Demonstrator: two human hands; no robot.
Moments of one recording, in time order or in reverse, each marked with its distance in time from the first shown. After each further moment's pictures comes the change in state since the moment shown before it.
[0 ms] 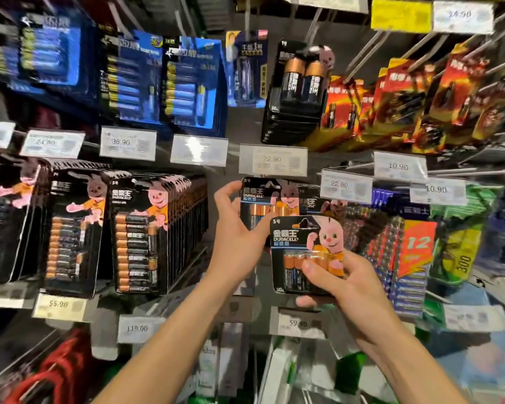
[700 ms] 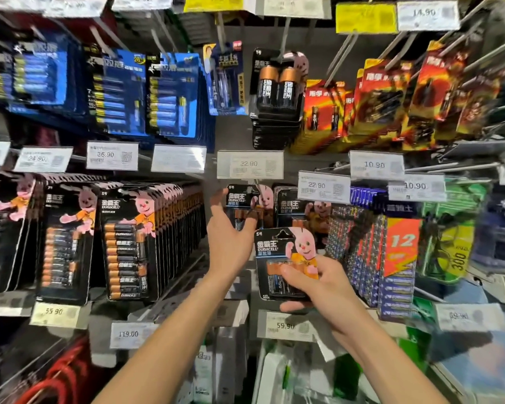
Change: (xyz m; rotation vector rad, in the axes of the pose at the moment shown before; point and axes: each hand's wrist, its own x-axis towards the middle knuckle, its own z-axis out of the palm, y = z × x) left_hand 0.026 -0.042 0.028 0.292 0.209 0.011; right_hand 0.017 0.020 -0.013 -0.053 -0.046 0.092
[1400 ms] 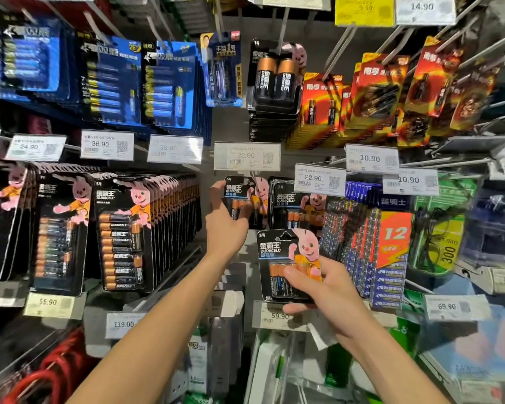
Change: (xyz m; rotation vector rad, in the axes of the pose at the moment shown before) left_hand 0.022 -0.027 0.011 0.102 -0.032 -0.019; right_hand -0.016 0.005 -0.008 -0.009 0.020 0.024
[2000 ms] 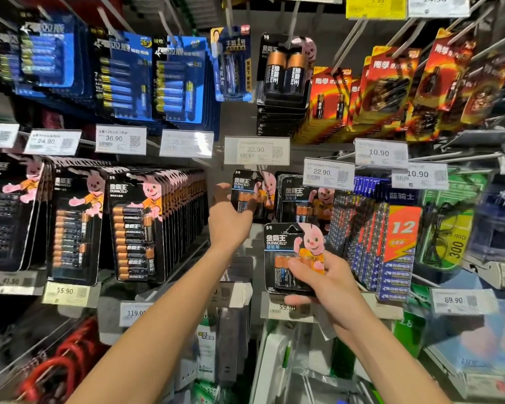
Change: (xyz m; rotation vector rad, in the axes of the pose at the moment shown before) left_hand -0.004 0.018 -0.017 0.104 -0.022 -0.142; right_hand 0.004 0.011 0.007 0.035 0.027 -0.011
